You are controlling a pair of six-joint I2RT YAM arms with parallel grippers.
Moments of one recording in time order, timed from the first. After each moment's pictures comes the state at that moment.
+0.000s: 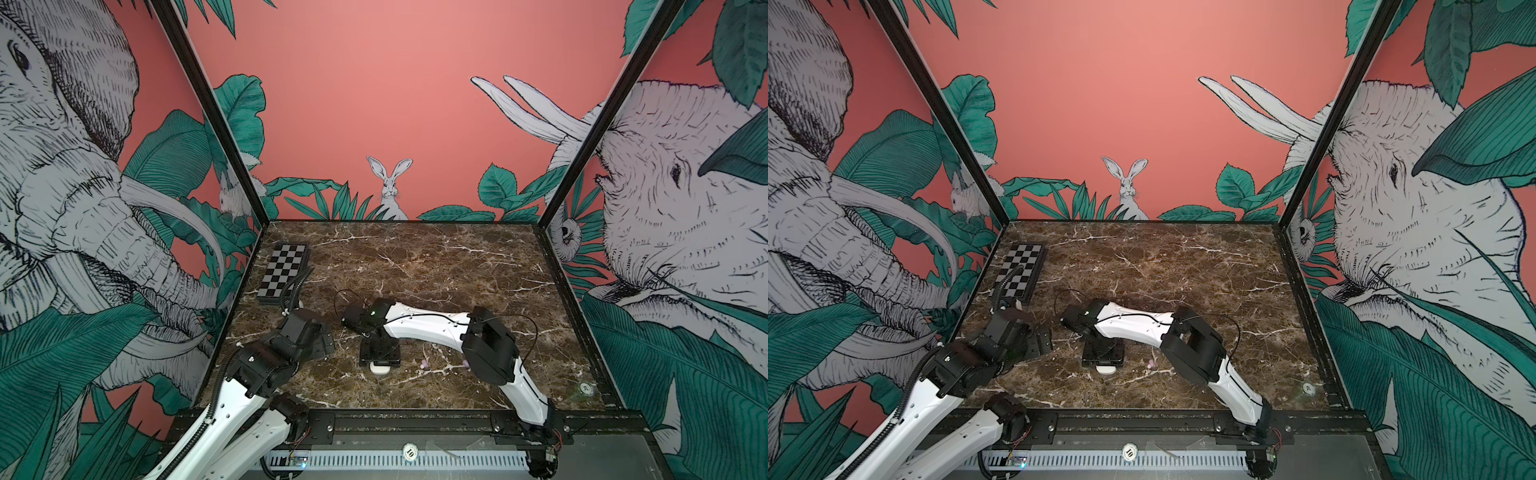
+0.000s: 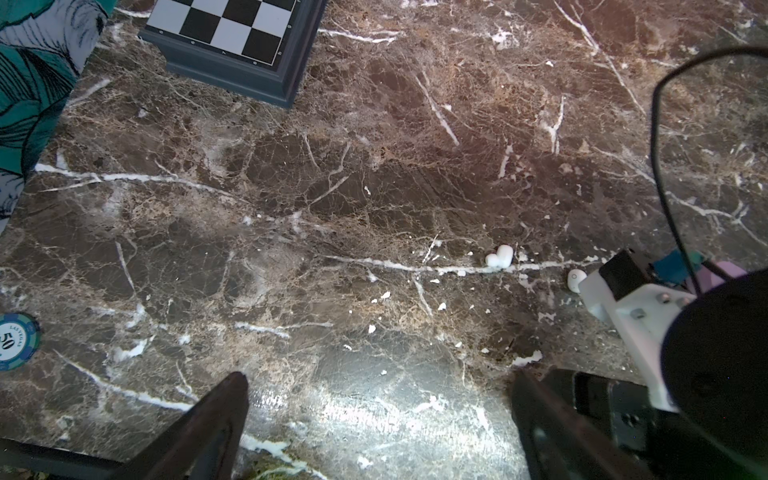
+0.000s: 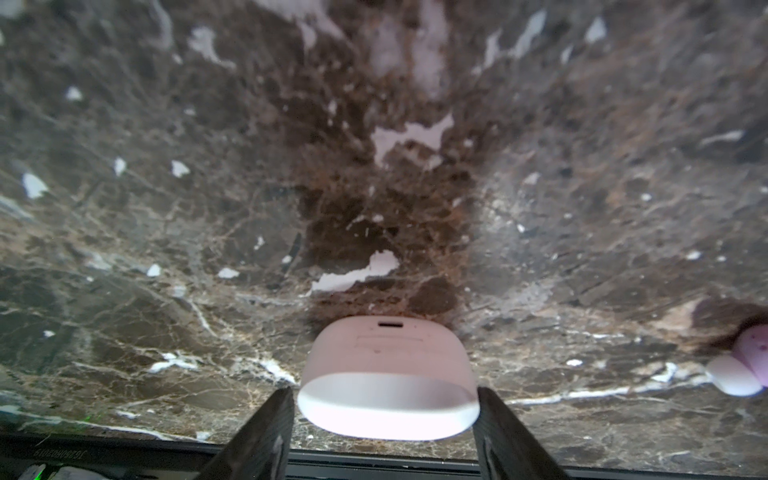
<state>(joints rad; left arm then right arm) -0.59 0.65 0.78 -1.12 -0.34 -0.72 1.16 2.21 1.80 -1.15 -0.18 1.13</state>
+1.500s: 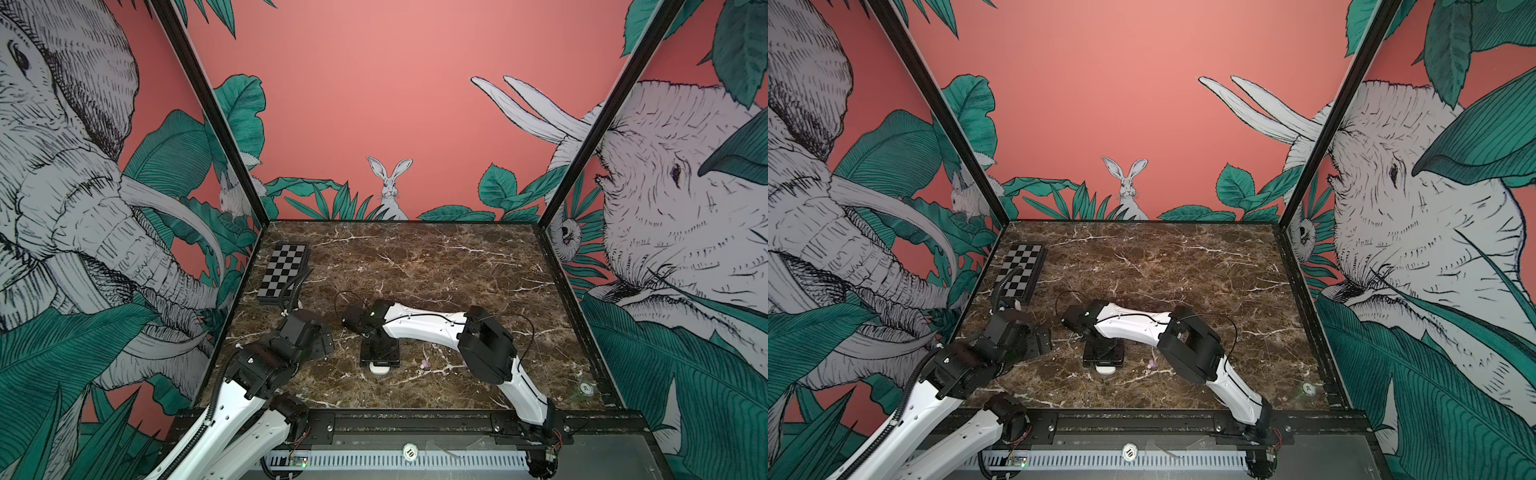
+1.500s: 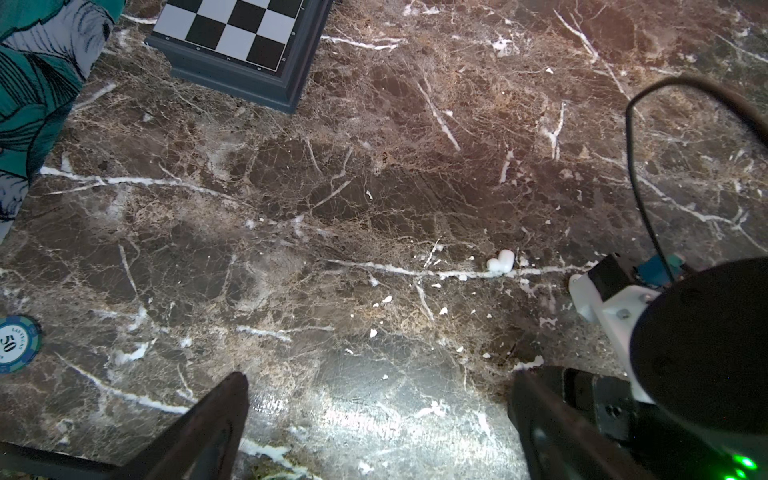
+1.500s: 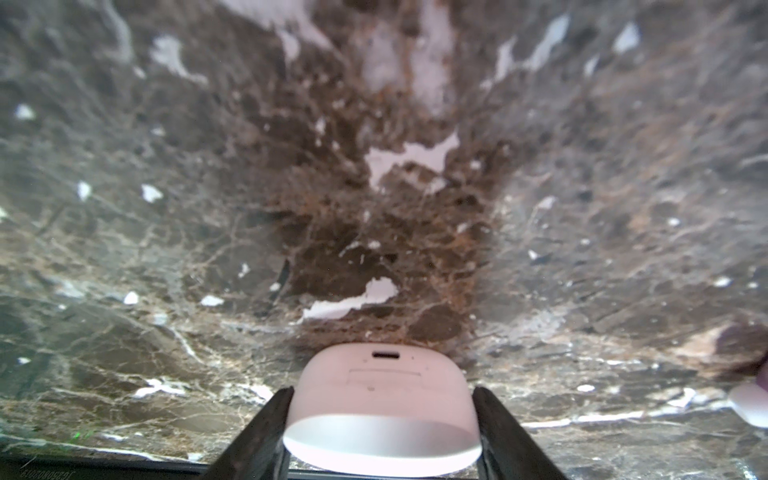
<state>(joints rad) -0.59 0.64 0.77 -1.11 -0.35 -0.72 1.15 2.23 1.79 -1.13 -0.18 1.13</state>
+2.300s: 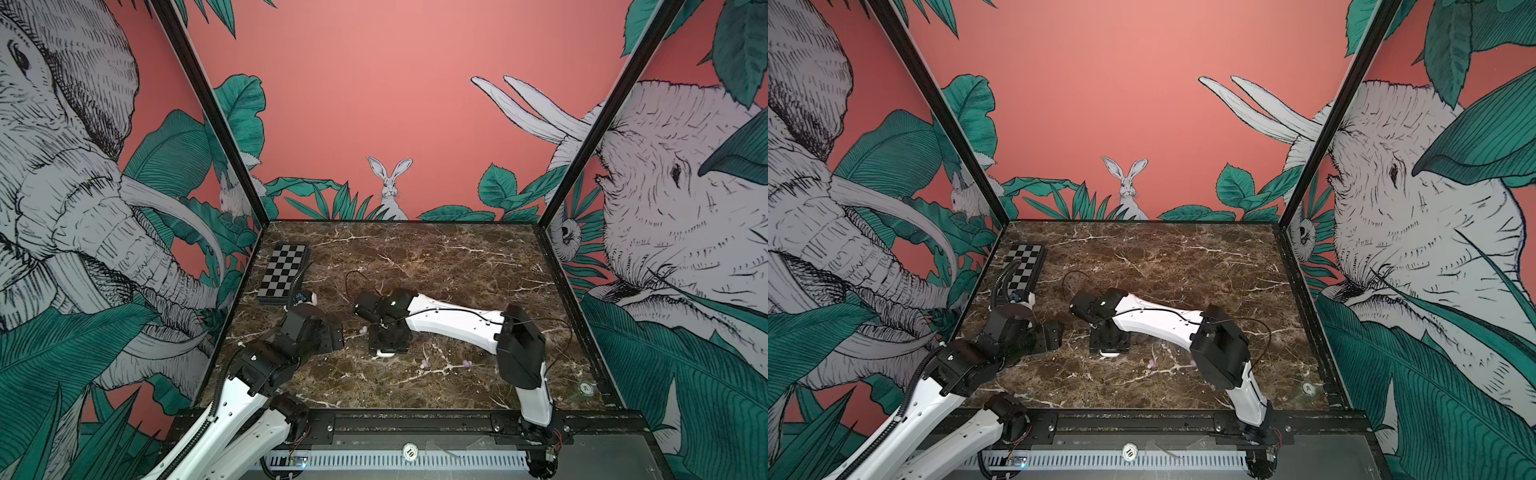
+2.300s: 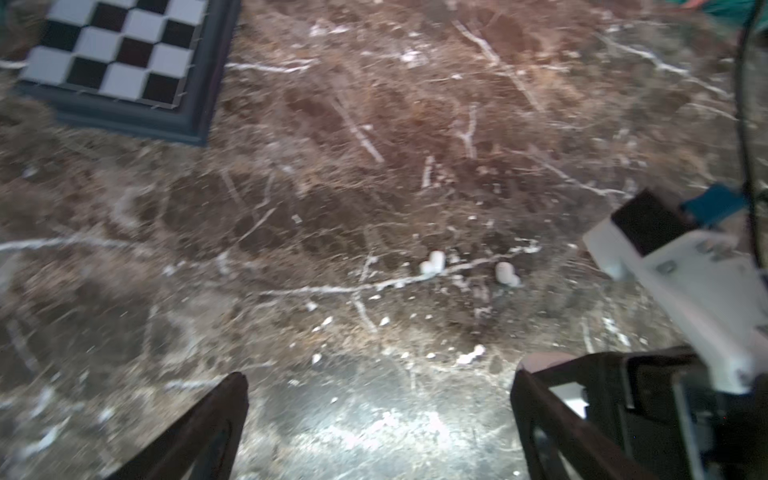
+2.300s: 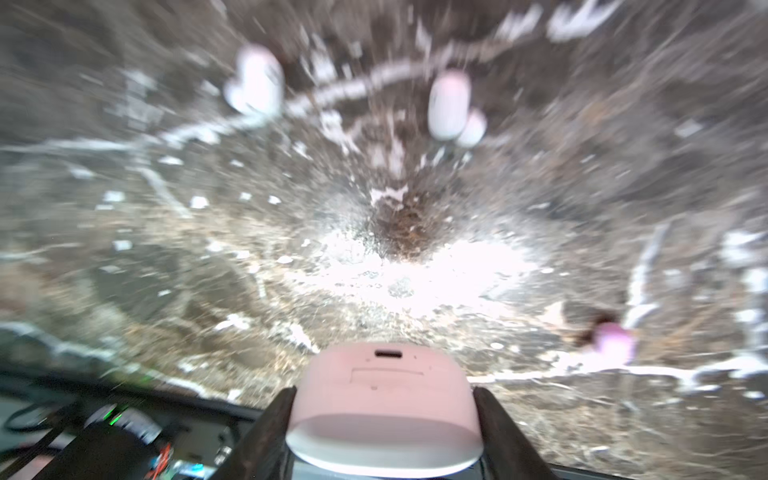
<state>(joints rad) -0.59 0.67 0.76 -0.92 -0.19 -0.56 1.11 1.96 1.68 -1.09 -0.05 1.01</state>
